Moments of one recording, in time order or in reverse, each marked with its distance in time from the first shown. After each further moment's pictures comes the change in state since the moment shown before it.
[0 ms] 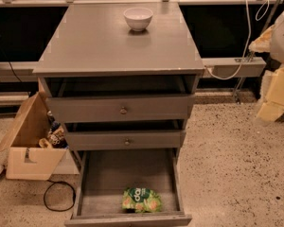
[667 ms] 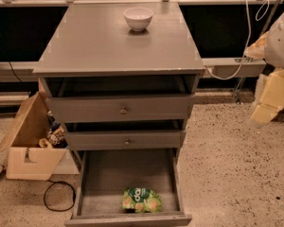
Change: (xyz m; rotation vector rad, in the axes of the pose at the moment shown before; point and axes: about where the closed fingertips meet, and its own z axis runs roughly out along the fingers) arm -0.001 0.000 0.013 -0.034 -0.040 0.022
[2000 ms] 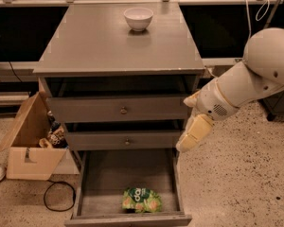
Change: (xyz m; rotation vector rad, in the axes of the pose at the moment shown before) arm -0.065 0.021 0.185 -0.263 -0.341 0.115
